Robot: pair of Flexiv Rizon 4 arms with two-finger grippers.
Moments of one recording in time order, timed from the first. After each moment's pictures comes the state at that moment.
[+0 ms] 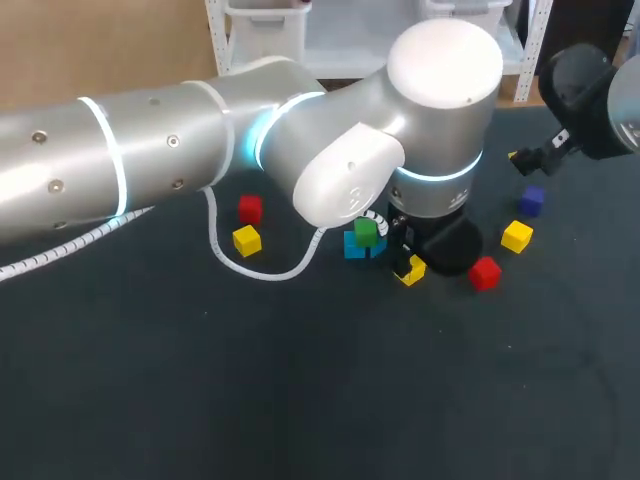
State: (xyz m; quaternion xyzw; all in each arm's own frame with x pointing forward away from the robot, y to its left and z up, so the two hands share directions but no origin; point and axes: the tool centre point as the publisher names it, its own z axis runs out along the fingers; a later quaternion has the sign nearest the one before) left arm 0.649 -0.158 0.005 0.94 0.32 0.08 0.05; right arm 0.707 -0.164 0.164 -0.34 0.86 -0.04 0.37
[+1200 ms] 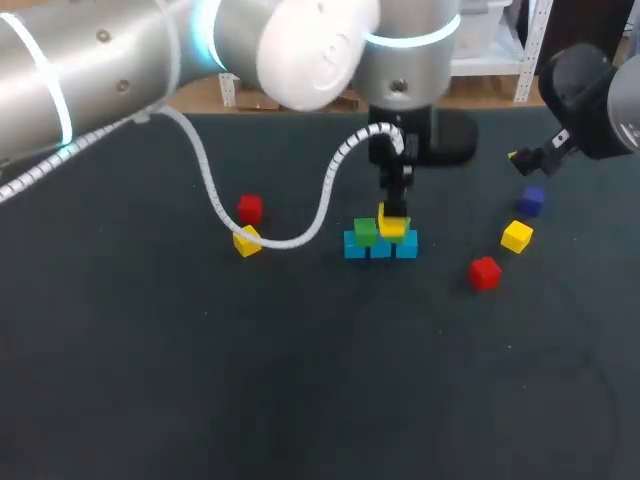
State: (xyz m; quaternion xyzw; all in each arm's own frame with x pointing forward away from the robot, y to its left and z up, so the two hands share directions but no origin) left arm 0.651 -0.124 0.115 0.74 0.67 -0.01 0.04; right arm 0.707 -0.164 0.164 -0.34 0.86 -0.04 0.37
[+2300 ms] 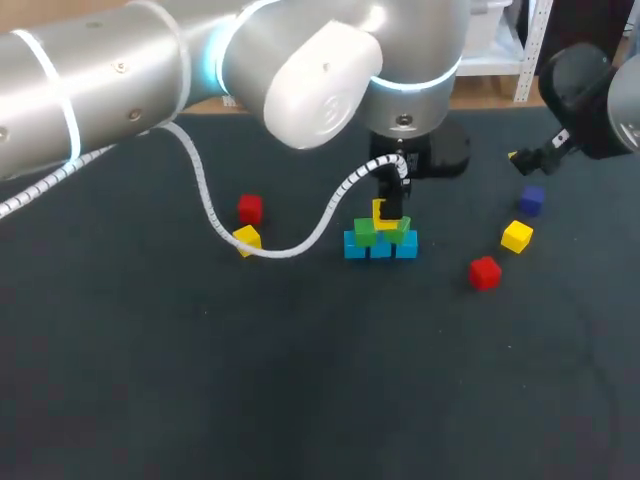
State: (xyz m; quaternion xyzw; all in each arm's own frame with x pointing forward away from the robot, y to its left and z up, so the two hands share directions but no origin) left arm 0.677 -0.120 0.085 0.72 0.69 0.06 0.06; right arm 0.707 -0.164 0.164 -0.34 0.86 -0.04 0.37
